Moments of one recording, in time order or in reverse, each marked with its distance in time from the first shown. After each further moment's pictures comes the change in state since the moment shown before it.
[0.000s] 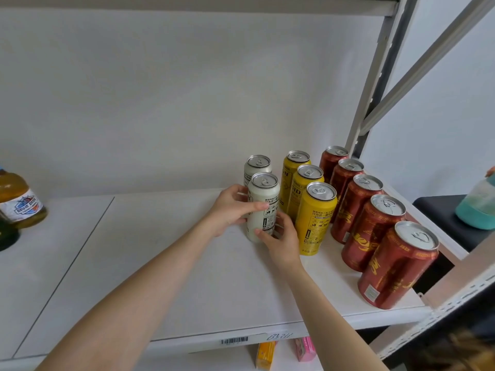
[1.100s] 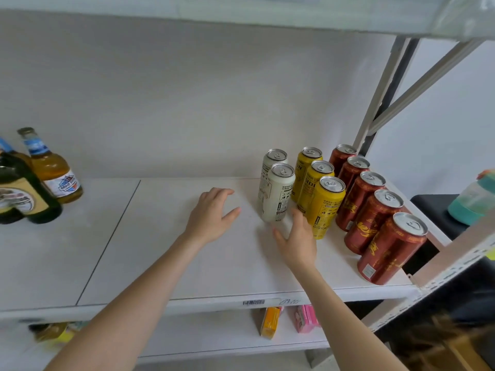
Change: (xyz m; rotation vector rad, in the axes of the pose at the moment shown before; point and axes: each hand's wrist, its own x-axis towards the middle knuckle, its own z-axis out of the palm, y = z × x) left_hand -0.090 -0.016 -0.071 0.876 0.219 0.332; right_hand -0.061 -0.043 -0.004 -0.882 0.049 -0.094
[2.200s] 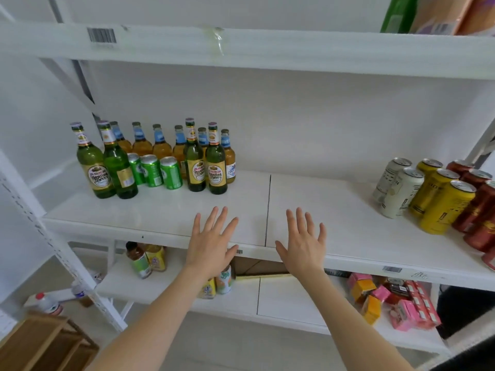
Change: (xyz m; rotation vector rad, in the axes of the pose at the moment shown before) left_hand -0.284 -0.205 -0.234 0.746 -0.059 -0.085; right_hand -0.228 -0.264 0.119 -0.556 -0.104 -0.422
